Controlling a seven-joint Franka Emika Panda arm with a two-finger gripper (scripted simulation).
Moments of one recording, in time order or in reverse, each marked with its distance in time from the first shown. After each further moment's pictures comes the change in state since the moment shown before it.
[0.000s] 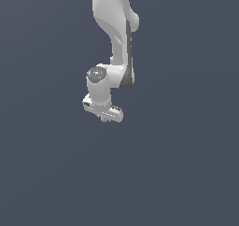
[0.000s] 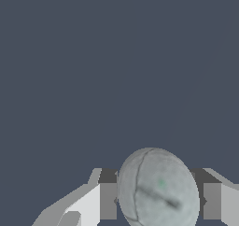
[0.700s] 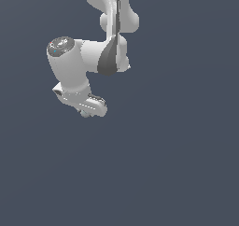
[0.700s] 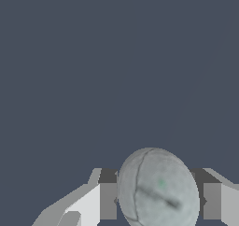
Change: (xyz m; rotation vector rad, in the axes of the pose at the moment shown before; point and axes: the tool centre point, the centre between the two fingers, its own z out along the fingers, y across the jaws) arm 0.068 0.043 -0.118 0.000 0.002 0.001
